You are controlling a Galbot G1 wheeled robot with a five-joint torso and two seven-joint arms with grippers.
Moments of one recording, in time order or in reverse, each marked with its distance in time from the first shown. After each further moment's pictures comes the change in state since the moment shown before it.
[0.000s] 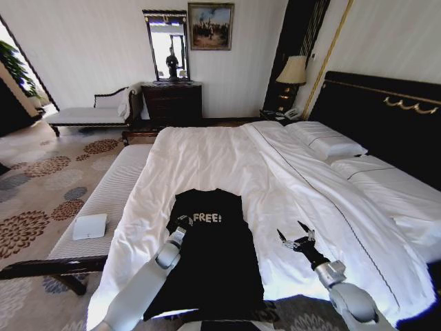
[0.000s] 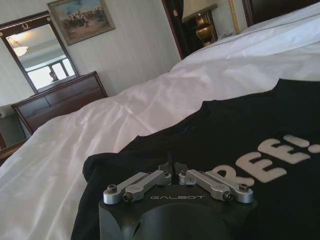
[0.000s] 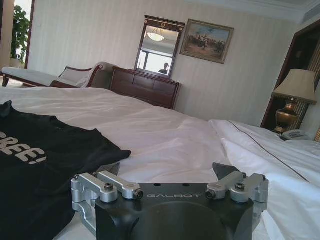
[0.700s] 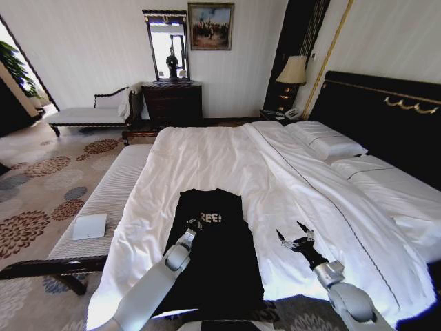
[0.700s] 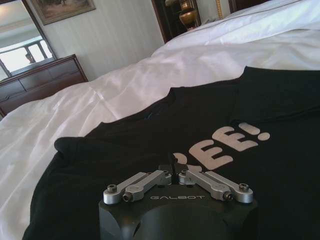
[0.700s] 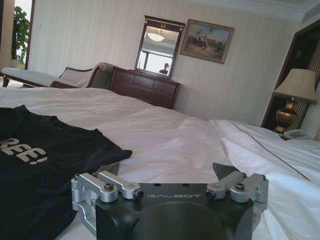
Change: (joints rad) left arm -0.023 -0.022 0.100 0.031 -0.044 0.063 -0.021; right arm 0.004 0.006 -0.006 -0.003 -0.005 0.002 0.000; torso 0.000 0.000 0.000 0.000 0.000
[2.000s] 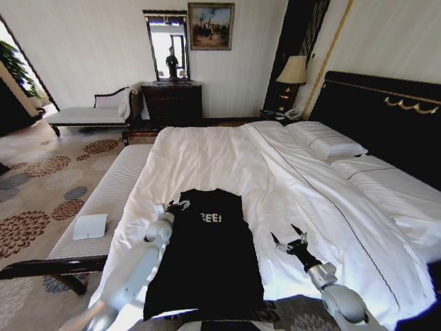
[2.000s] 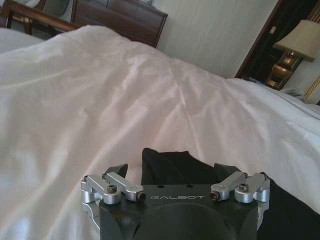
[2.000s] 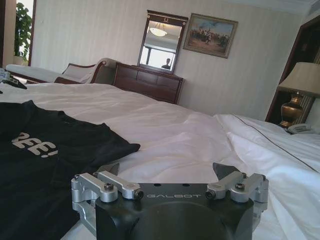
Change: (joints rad) left arm -0.169 0.035 -0.234 0.041 -0.804 0.102 0.004; right arm -0.014 0.019 -0.019 0.006 -0.024 -0.007 0.007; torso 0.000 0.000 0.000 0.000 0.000
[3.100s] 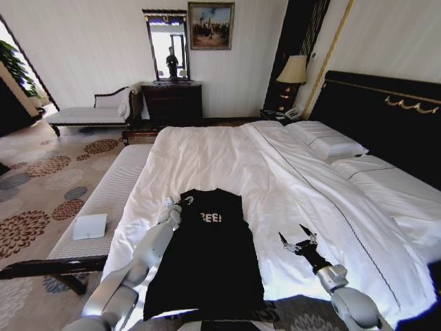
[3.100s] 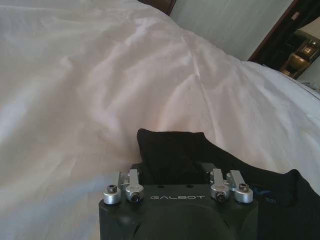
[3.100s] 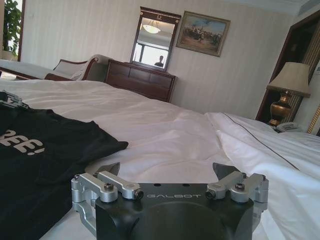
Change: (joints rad) left arm -0.233 -0.170 0.016 0.490 -0.009 -0.046 0.151; right arm -0.028 -0.012 0.045 0.012 0.017 -0.010 0.007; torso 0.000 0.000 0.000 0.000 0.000
